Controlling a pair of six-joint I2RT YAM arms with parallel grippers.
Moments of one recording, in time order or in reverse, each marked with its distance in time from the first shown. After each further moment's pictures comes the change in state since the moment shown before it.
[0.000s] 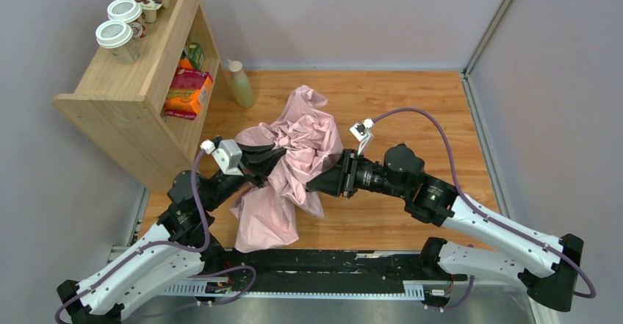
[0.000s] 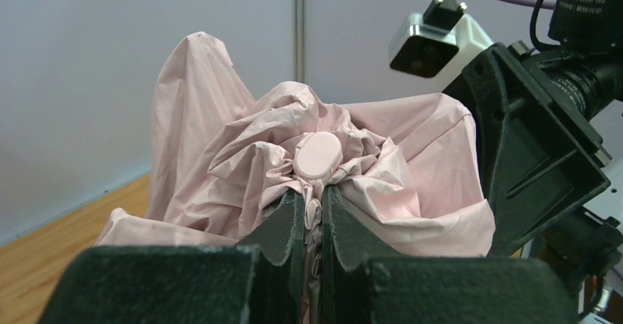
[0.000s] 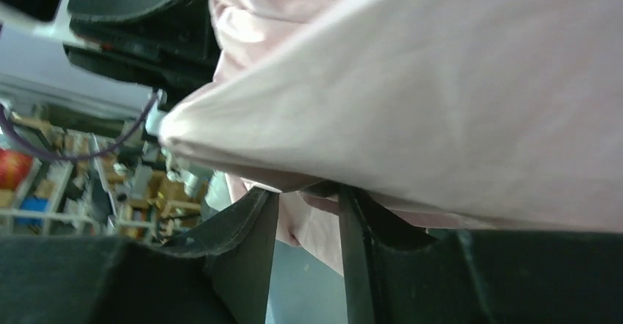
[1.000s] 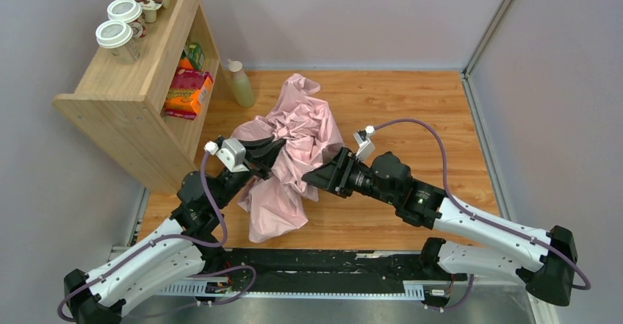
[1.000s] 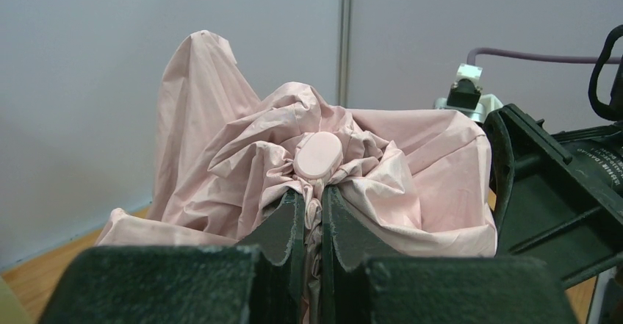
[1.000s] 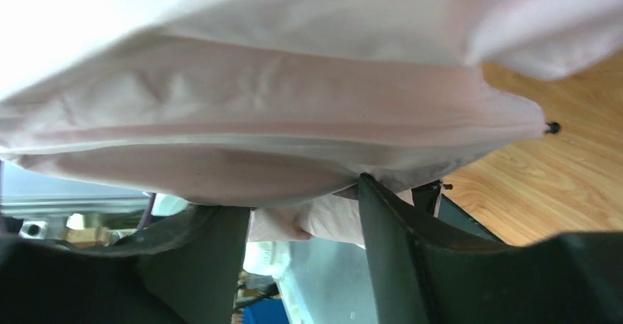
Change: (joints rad) left arm 0.000 0.087 -0.079 0.246 -0.113 0.066; right arm 0.038 0.048 -0.102 0.067 0.242 0.288
